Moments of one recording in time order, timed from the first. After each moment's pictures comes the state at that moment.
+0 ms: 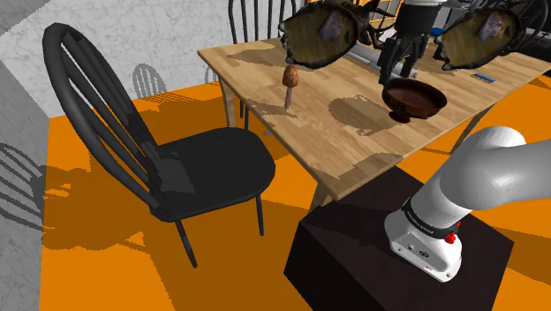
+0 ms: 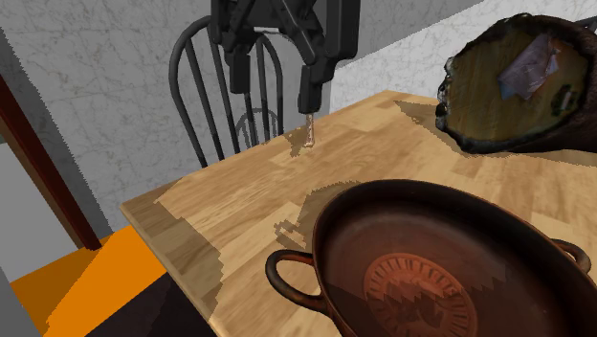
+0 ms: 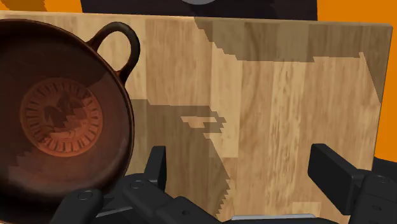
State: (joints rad) arm -0.01 -0.83 -0.07 -2.42 -0.03 1.47 0.06
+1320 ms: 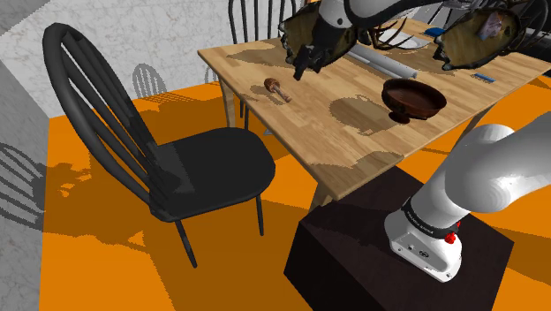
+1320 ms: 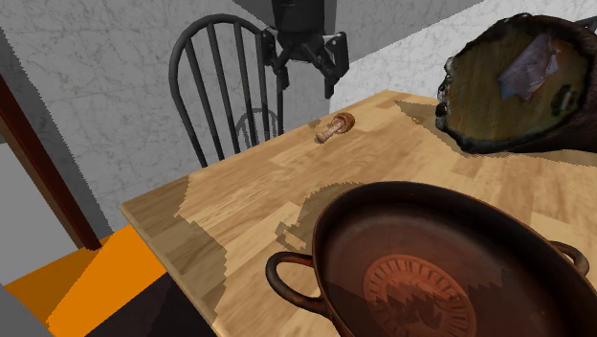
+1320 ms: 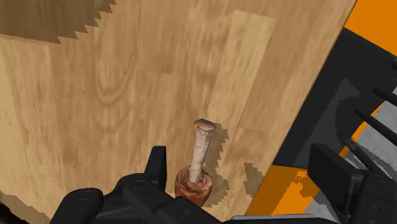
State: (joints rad) arm 0.11 -0.47 0.02 -2.42 0.04 2.25 0.05
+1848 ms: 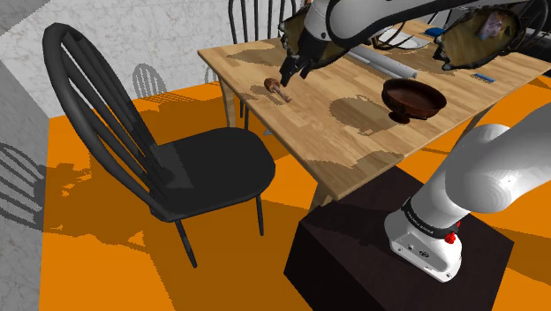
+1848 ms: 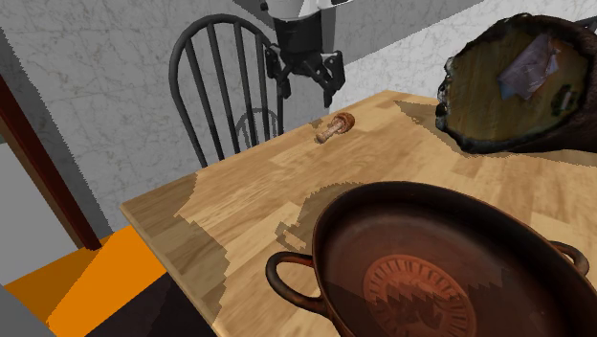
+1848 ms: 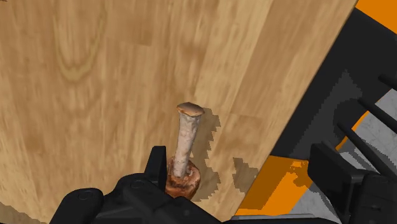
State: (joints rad) arm 0.12 -0.37 0.04 -2.43 0.04 2.41 0.05
